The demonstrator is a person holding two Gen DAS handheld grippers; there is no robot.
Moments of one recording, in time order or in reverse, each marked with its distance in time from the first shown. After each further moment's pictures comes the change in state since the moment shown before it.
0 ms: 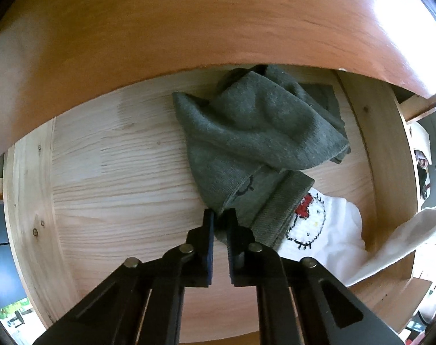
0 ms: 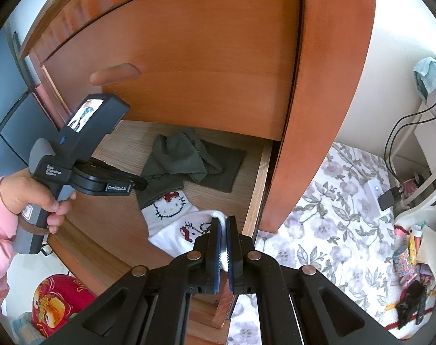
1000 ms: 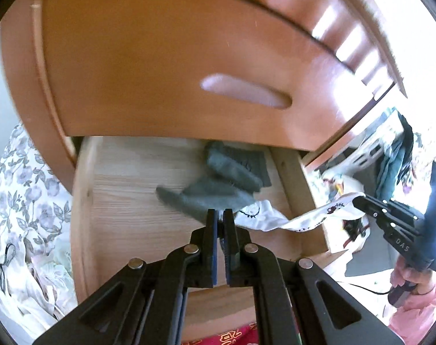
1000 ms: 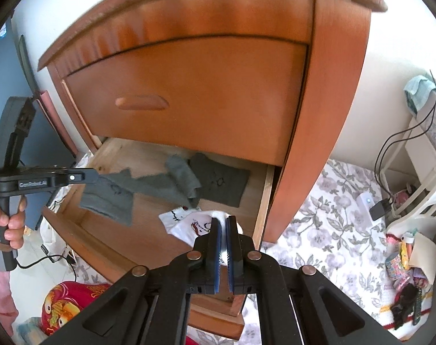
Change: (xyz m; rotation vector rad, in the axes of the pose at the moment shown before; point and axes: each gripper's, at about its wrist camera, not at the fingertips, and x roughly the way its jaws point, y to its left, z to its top) left arm -0.127 0.049 -0.099 -0.114 -0.405 -0.296; right arm -0.045 0.024 0.004 -0.017 -0.093 -0.015
